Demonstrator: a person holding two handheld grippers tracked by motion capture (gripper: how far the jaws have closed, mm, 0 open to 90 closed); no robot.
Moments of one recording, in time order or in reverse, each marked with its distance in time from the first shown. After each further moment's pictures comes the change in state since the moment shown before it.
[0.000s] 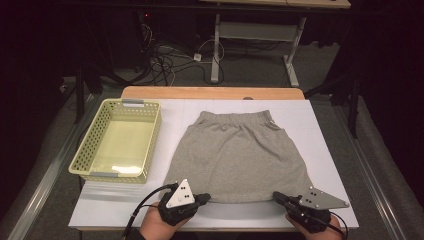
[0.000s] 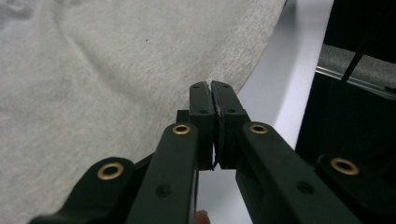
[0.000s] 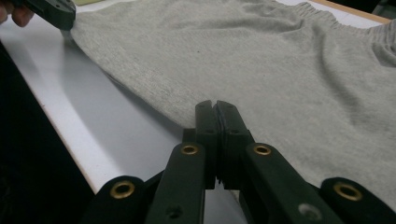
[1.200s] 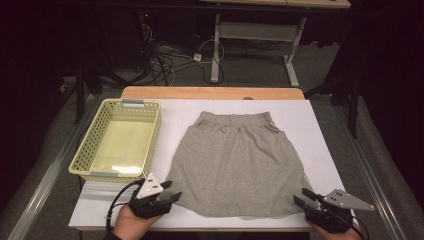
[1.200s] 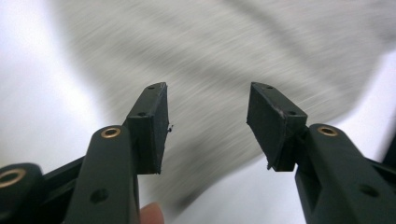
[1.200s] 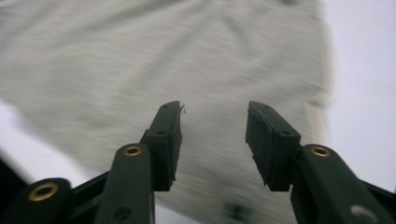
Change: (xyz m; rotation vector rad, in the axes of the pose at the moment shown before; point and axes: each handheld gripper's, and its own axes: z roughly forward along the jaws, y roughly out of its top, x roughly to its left) left arm 0.047 -0.058 -0.046 0.067 0.226 -0.220; right arm -0.039 -0.040 -0.027 0.033 -0.172 0.194
